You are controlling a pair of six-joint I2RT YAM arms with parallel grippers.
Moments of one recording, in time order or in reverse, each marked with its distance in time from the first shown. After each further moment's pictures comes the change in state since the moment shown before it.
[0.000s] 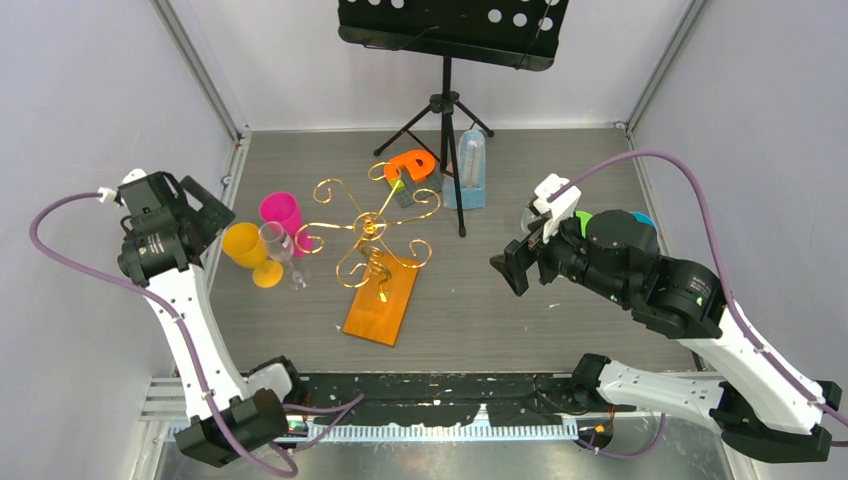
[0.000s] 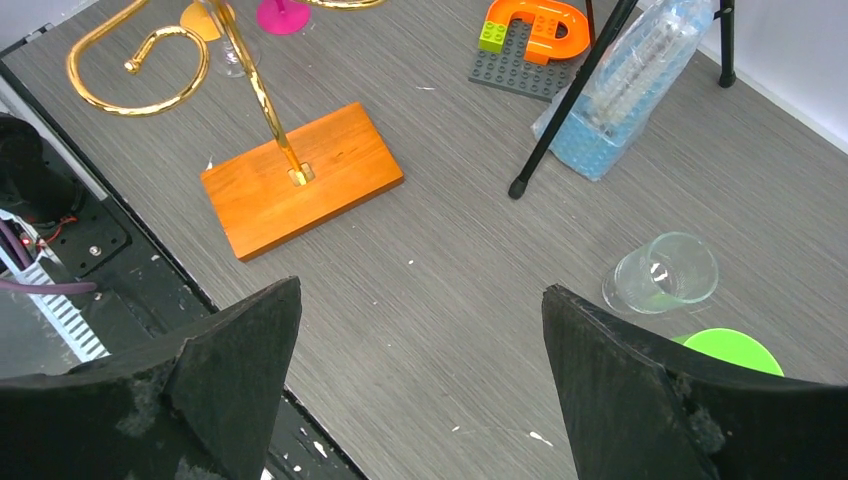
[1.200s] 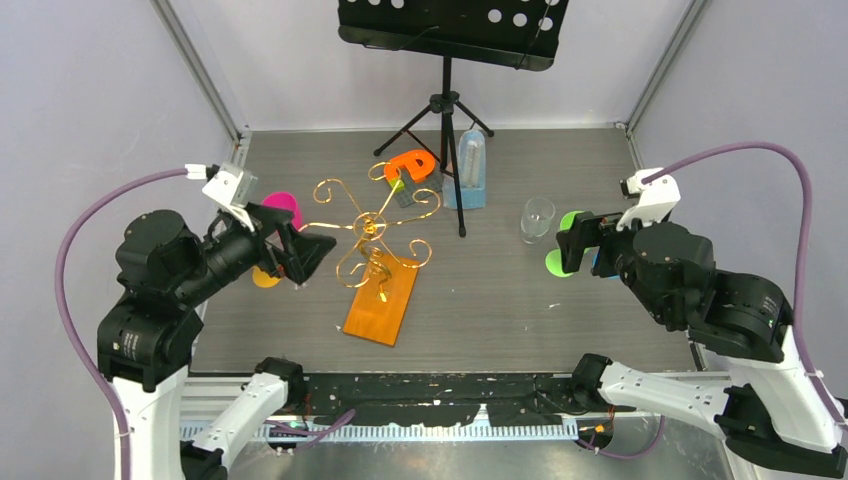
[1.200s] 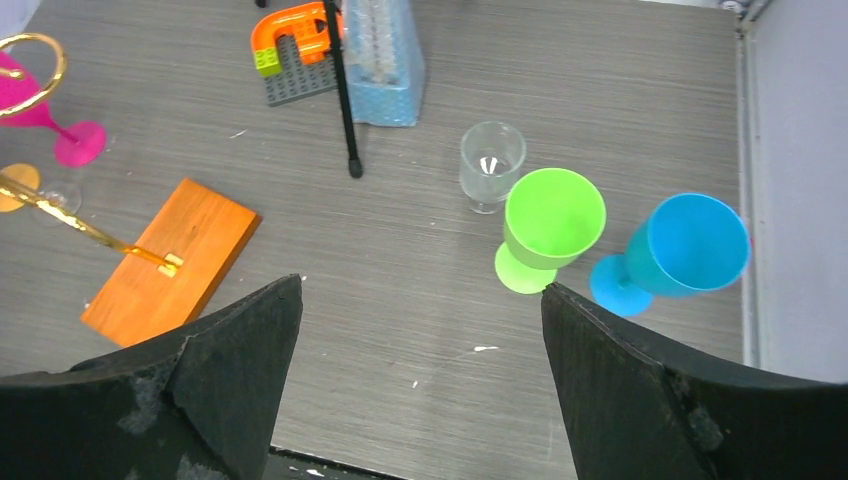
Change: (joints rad) left arm -0.737 -0.262 0.190 0.071 0.486 0.284; right arm 0.000 -0.040 0.150 -0.288 0.476 0.337
